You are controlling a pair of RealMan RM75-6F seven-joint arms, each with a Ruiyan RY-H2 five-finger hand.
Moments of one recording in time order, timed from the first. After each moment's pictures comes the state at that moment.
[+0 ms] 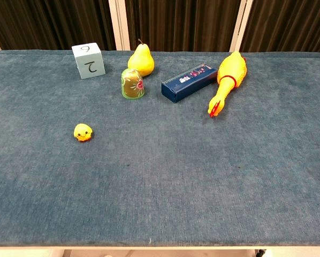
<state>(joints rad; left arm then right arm) -0.10 -1.13 -0.06 -1.59 1.45 1.47 0.09 0.07 -1.17 0.09 -1.58 -1.50 1.53 -0.13</state>
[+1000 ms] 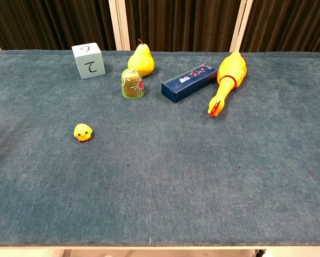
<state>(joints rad) -0.27 -1.23 -0.03 -1.56 1.54 1.20 -0.17 0.07 -1.16 0.08 -1.61 -1.48 1.50 -0.14</state>
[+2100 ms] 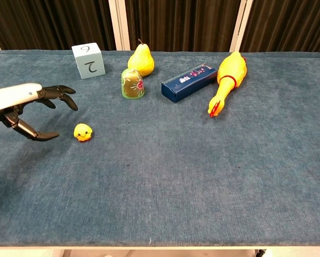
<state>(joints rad) -0.53 -1.50 -0.09 -1.39 1.39 0.92 -0.16 0.08 -1.15 0.08 -1.61 -1.47 1.49 -0.14</state>
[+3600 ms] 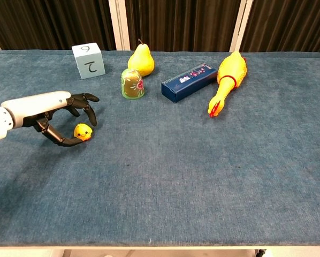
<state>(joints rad) -0.63 -1.57 -0.08 -1.33 1.35 0.85 -0.13 0.08 -1.15 0.08 -1.61 -1.47 1.48 -0.15</state>
